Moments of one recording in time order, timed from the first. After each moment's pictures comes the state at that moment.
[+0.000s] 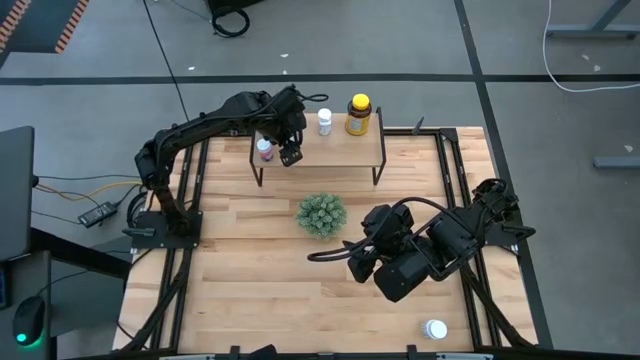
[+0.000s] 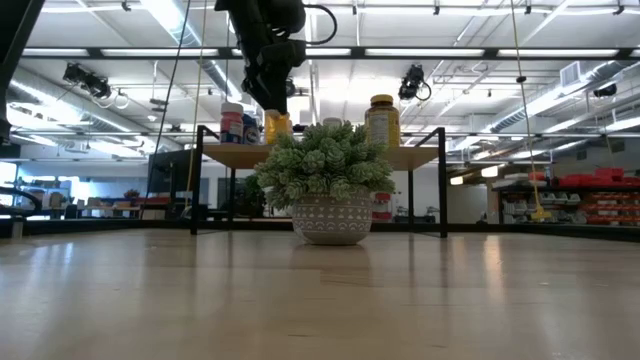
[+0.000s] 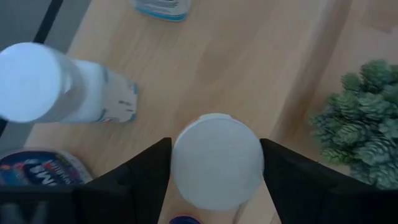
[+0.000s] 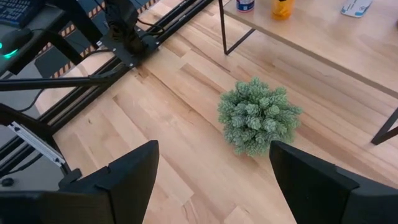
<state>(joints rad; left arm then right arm) 0.49 1.77 1.77 -1.12 -0.06 0.10 0.60 1.90 2.33 -1.56 0.75 1.29</state>
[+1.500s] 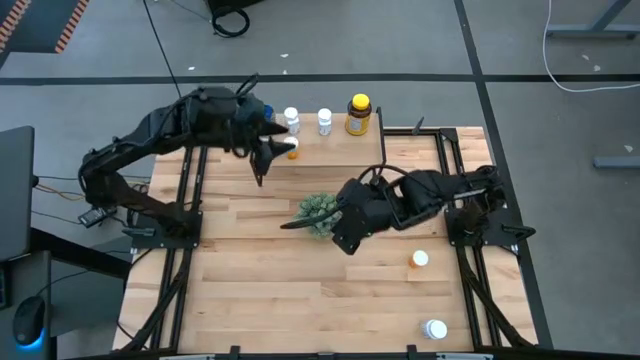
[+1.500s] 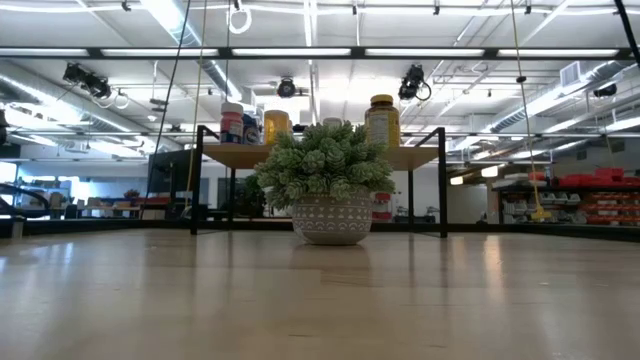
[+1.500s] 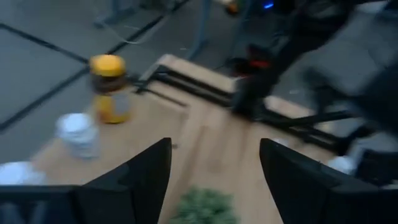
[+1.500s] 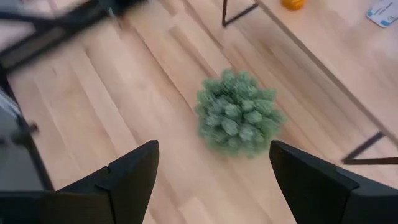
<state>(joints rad) 0.22 1.35 1.77 -0.83 -0.03 -0.25 0.34 1.90 2.33 -1.52 0.43 0.85</state>
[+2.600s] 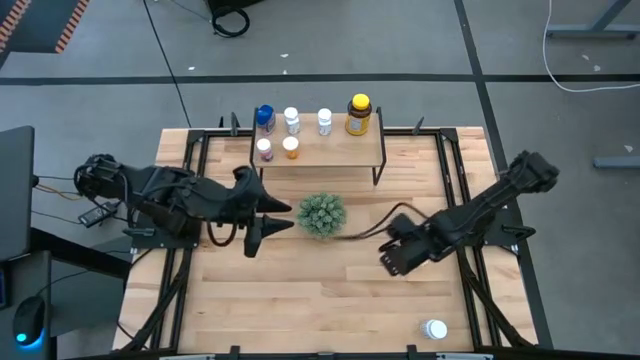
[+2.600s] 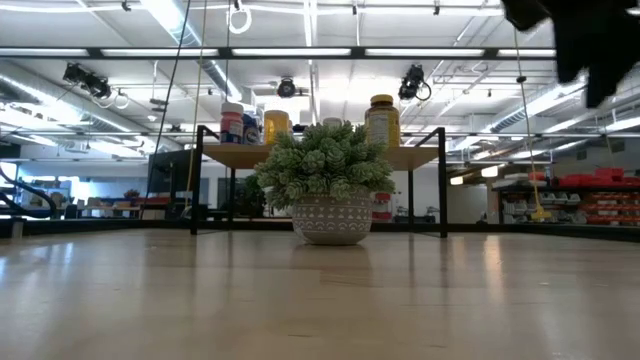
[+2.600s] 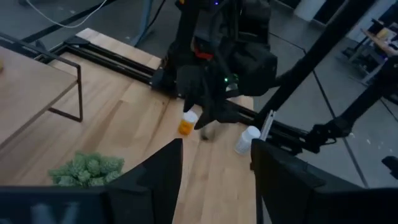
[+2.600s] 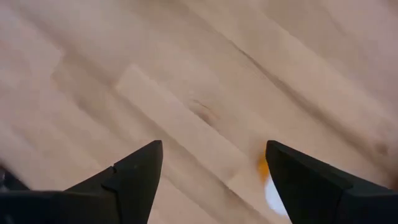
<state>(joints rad) -0.36 1.28 1.55 -0.65 -0.37 -0.56 0.53 1.42 1.17 -1.13 0.20 1.46</state>
